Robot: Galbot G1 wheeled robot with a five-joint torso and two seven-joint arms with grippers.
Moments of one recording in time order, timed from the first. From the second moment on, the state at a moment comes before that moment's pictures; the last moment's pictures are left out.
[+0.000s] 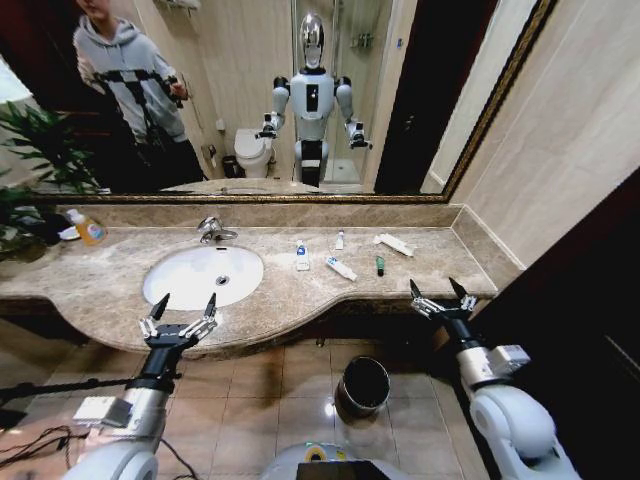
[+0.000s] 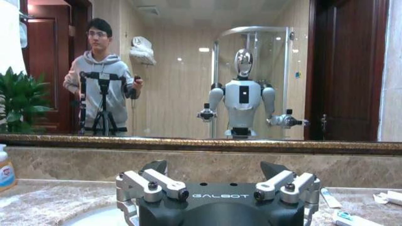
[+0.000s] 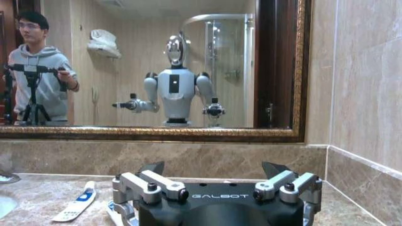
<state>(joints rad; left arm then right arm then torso) 1.84 -1.36 -0.82 -2.47 -0.37 0.04 0.05 -1.65 1.26 0.78 2.31 0.39 -0.09 -0.01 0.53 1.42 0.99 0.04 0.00</state>
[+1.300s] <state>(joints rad) 1.84 -1.36 -0.82 -2.47 -0.37 0.04 0.05 -0.98 1.01 0.55 1.59 0.57 -0.16 -0.08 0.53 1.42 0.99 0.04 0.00</state>
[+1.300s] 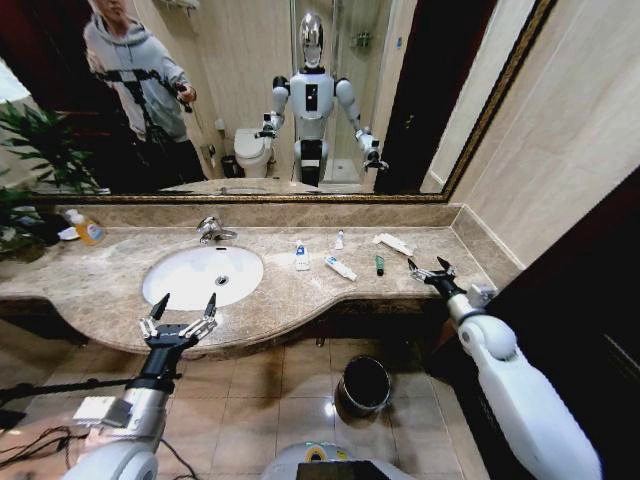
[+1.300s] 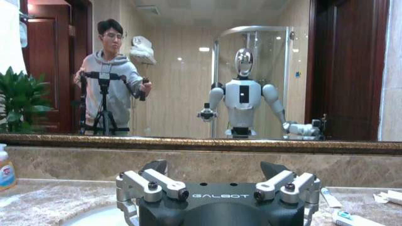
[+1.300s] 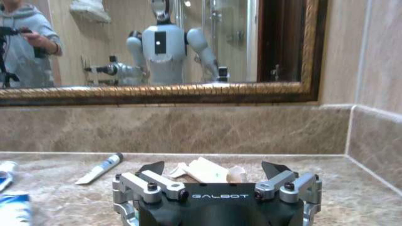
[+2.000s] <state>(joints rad) 1.84 -1.36 -0.82 -2.47 -0.37 0.04 0.05 -0.65 1.09 0.42 1.15 0.51 -0.11 -0.12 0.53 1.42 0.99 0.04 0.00</state>
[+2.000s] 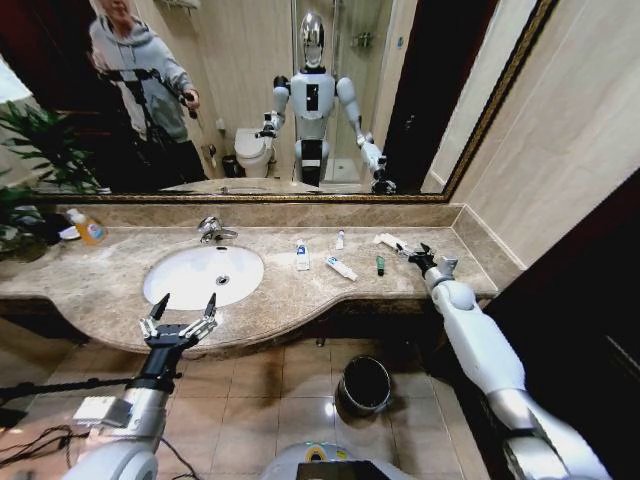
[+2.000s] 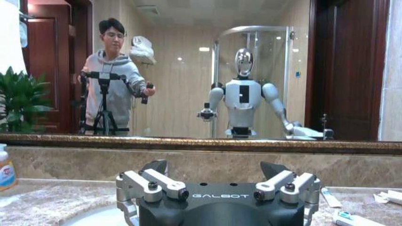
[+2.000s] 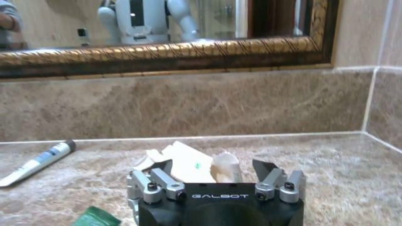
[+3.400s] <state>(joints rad) 1.84 -1.36 -0.82 -2.47 -0.37 0.04 0.05 -0.85 1.07 0.57 1.37 0.53 -0.12 -0.11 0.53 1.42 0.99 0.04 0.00</state>
